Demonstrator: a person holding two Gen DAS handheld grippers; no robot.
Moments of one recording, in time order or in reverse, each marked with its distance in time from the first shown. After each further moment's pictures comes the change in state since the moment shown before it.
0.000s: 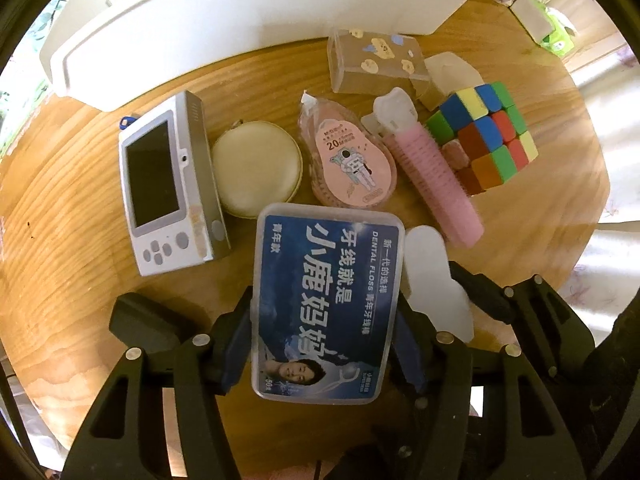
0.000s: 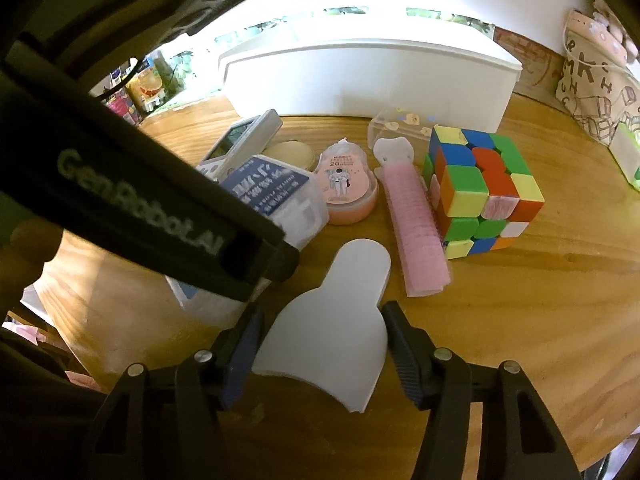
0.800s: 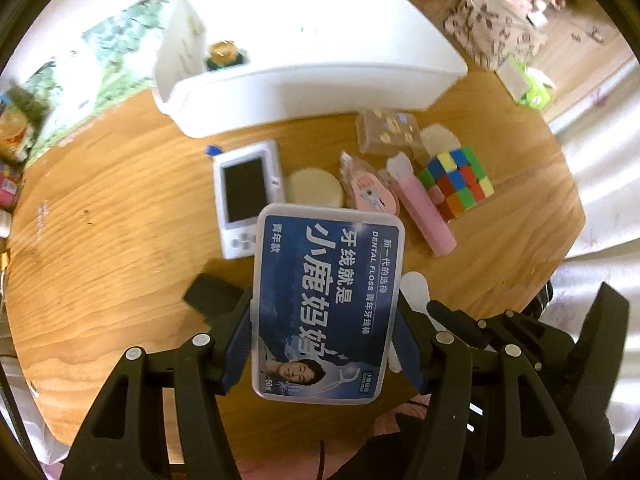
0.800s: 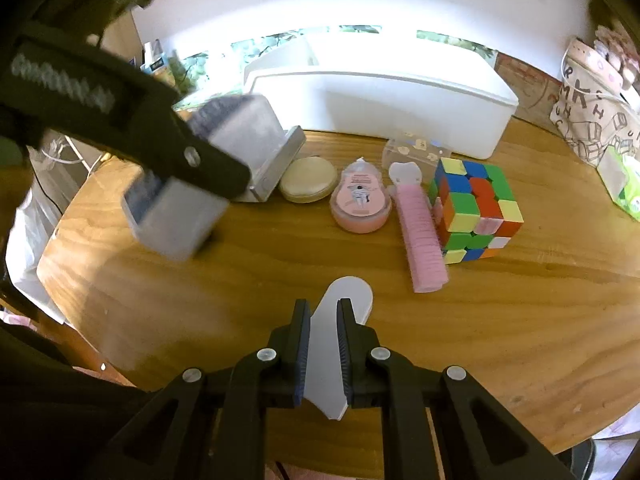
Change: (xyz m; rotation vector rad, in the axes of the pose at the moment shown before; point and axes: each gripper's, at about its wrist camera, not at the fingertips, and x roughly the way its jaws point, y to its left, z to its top) left arm -0.097 0.047 -0.063 -0.067 -0.222 -0.026; right arm -0.037 0.026 -0.003 -0.045 -0.007 -0.044
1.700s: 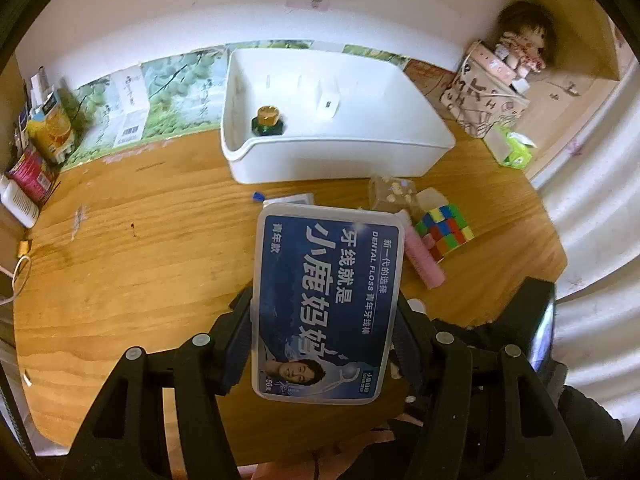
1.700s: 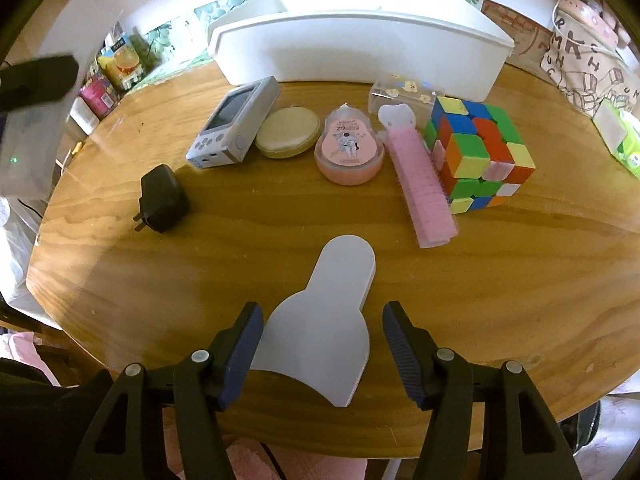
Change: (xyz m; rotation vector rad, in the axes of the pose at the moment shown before) left arm -0.039 0.018 -0.023 -0.046 -0.251 -0.035; right arm 0.026 0.002 0.001 0.094 0.175 -0.041
